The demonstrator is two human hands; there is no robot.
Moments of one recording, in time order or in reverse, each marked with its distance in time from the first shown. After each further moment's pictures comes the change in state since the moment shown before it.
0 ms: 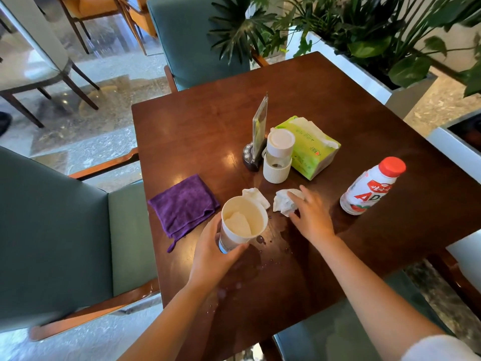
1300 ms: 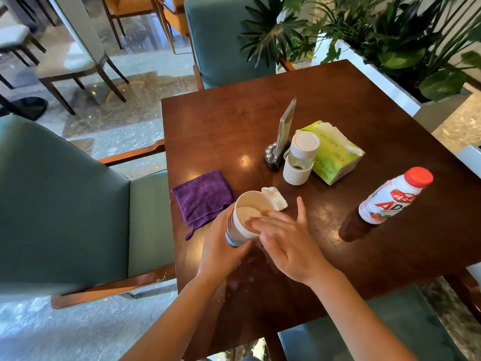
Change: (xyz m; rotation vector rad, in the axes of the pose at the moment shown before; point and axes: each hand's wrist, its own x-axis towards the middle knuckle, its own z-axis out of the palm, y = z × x) left_hand -0.013 0.005 -0.015 -0.076 0.106 0.095; right_hand -0.090 -0.107 -0.063 0.344 0.145 -0.605
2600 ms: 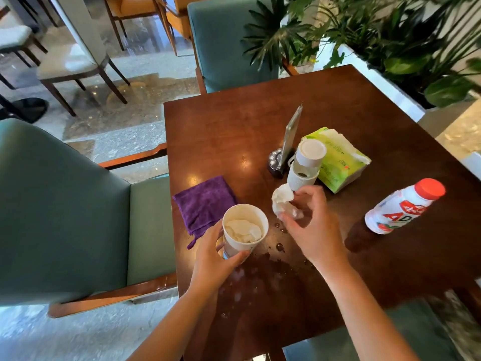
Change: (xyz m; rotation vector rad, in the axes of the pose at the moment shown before) left_hand 0.000 -0.026 -0.017 0.031 0.024 -0.164; right_hand 0.027 0.020 -0.012 0.263 0.385 0.348
